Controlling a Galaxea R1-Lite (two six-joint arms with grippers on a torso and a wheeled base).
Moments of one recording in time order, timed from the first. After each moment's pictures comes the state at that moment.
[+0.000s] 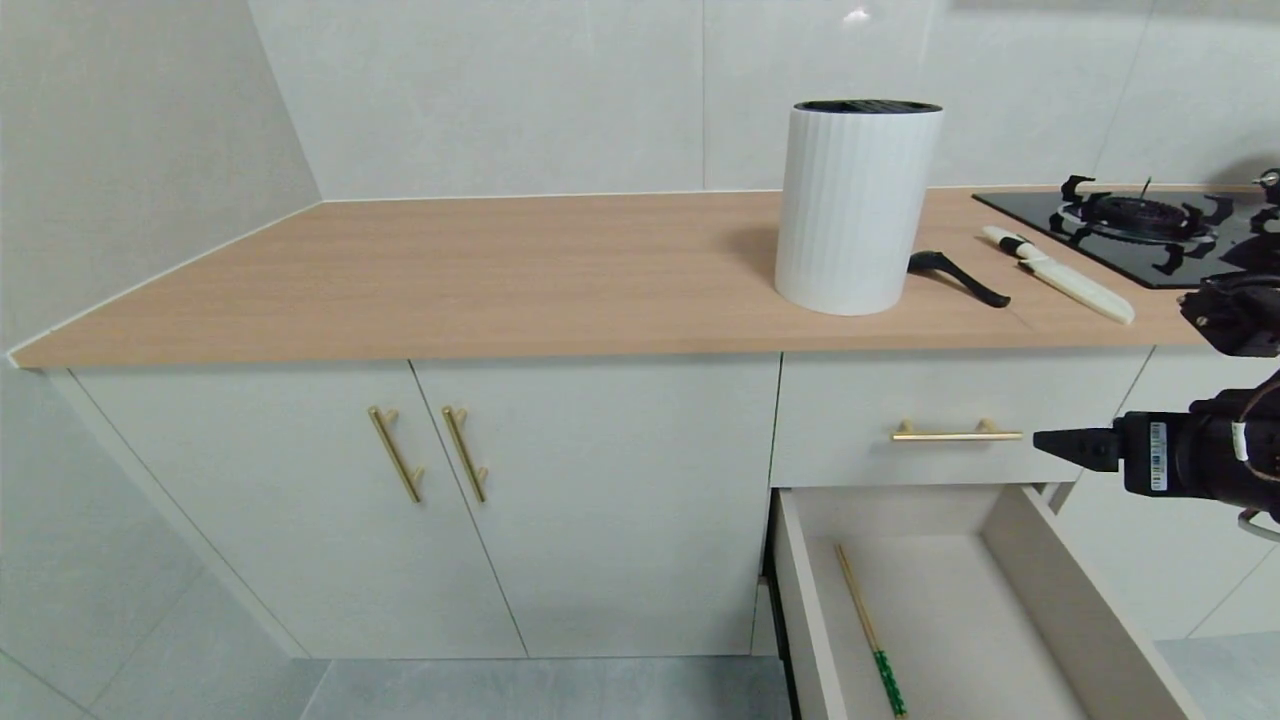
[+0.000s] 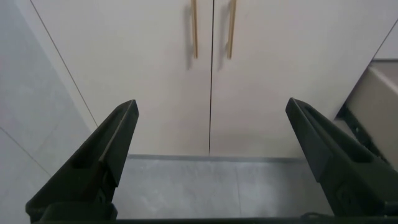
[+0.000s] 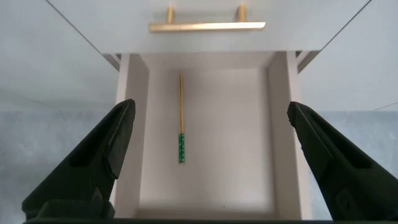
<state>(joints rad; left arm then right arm) 0.01 0.00 0.00 0.00 0.03 0.00 0.22 1.35 -0.83 0.01 -0.17 0.15</state>
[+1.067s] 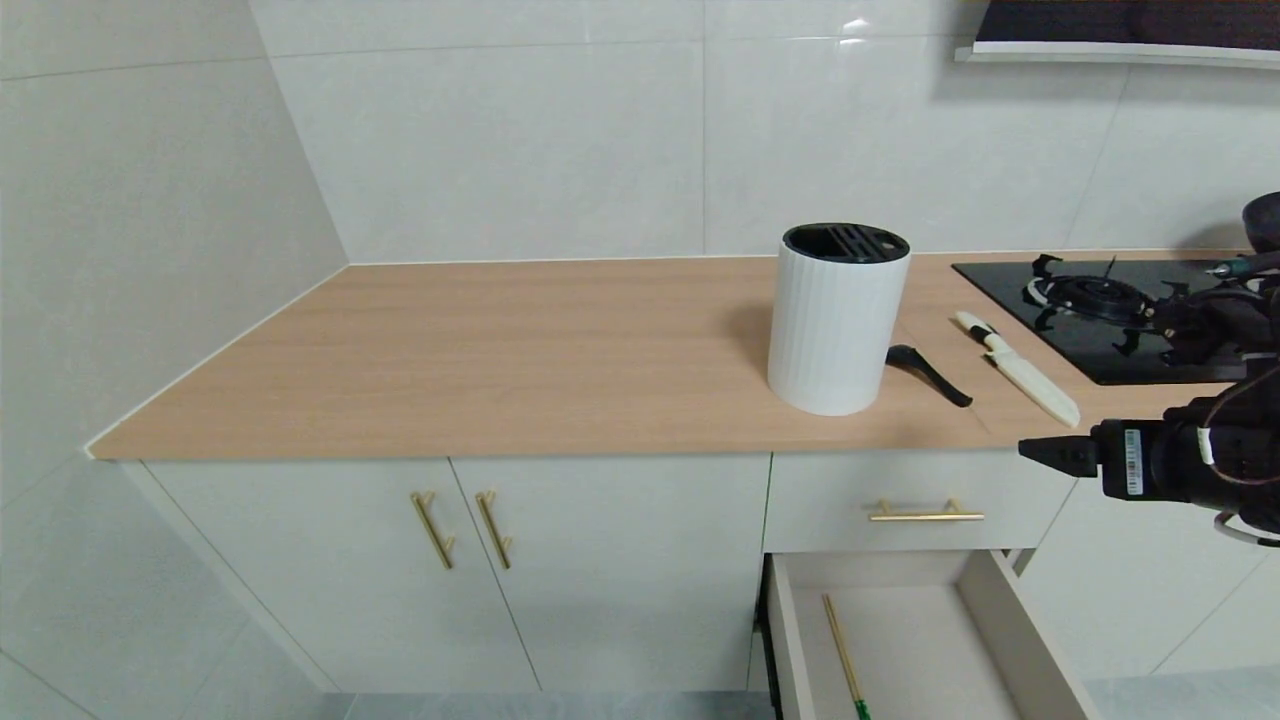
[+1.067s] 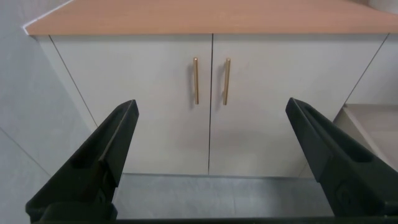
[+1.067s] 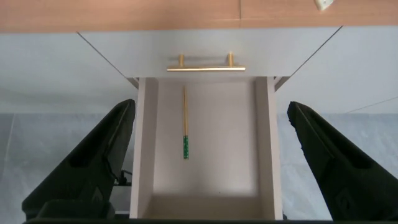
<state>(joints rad) 0.01 0.00 0.00 0.00 0.03 0.00 0.22 1.40 -0.82 -0.04 -0.16 0.14</state>
